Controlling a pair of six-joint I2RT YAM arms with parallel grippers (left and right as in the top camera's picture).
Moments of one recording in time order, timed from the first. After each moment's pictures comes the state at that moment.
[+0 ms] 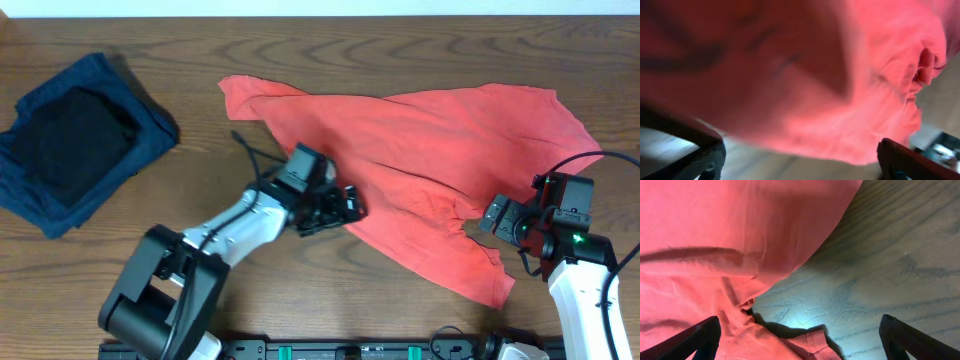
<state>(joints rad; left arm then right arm) -0.56 1.70 0.84 -0.25 0.48 -0.76 -0.21 1.07 0.63 -0.69 -0.03 0.28</state>
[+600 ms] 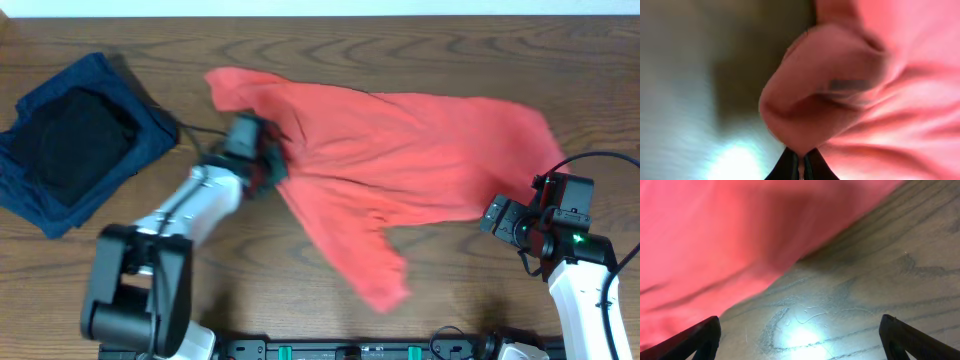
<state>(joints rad) -0.22 1.69 0.95 -0.37 0.14 -0.62 -0.21 1.07 0.63 -0.70 -0.03 0.28</state>
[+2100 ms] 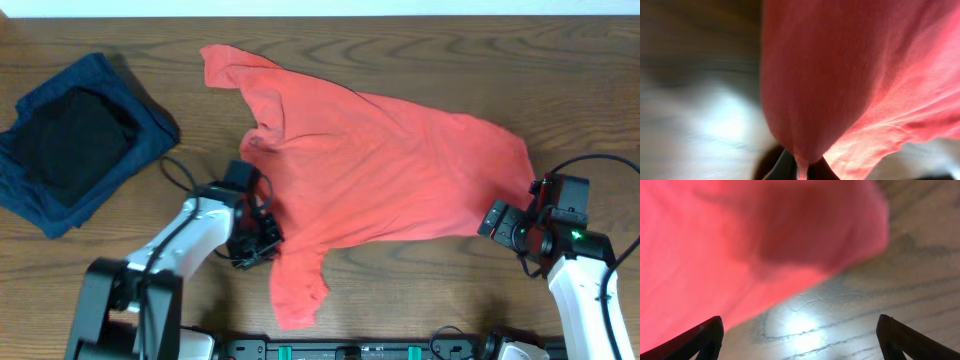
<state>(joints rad) -0.24 1.54 0.72 -0.78 0.40 -0.67 -0.21 1.11 0.63 -0.74 -0.01 0.31</state>
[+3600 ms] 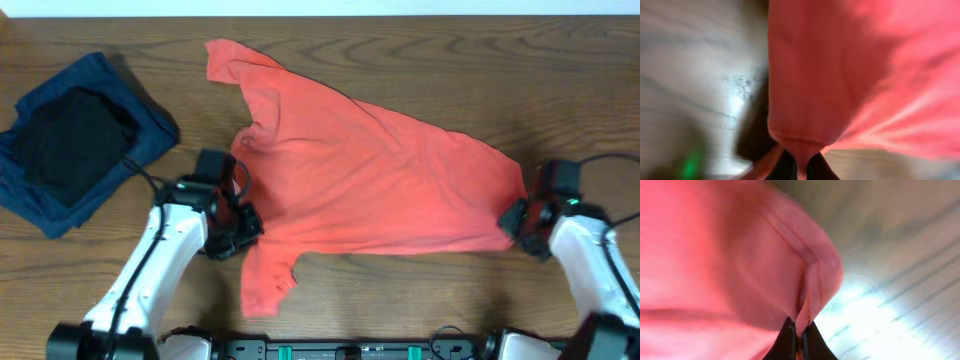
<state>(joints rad) -0.15 1.36 0.87 -1.02 0.26 -0.55 -0.26 1.34 0.77 -0.76 0.10 0.55</state>
